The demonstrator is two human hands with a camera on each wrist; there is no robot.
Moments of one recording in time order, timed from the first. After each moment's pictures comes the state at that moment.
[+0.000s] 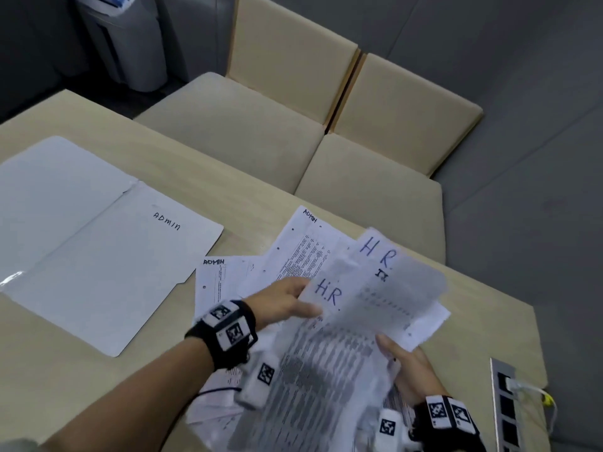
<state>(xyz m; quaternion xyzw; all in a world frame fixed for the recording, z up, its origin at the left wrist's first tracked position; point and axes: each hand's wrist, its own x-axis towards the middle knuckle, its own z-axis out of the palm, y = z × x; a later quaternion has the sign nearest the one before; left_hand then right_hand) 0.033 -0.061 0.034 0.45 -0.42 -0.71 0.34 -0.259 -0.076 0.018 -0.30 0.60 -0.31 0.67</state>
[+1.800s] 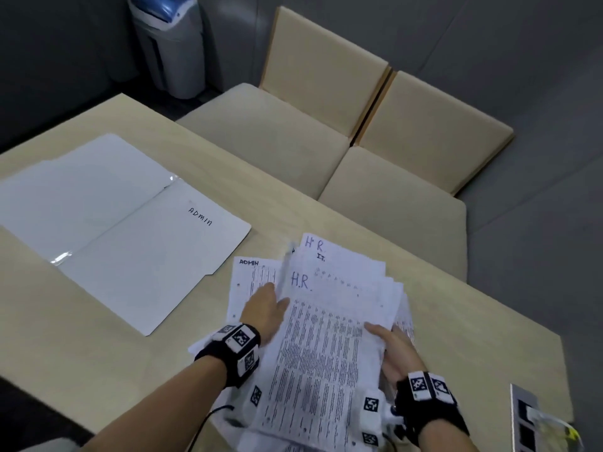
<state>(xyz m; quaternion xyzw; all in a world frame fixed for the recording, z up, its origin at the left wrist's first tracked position) 0.044 -0.022 -0.017 0.80 -0.36 -0.42 0.25 -0.210 -0.100 -0.005 -0.28 0.64 -0.26 0.67</state>
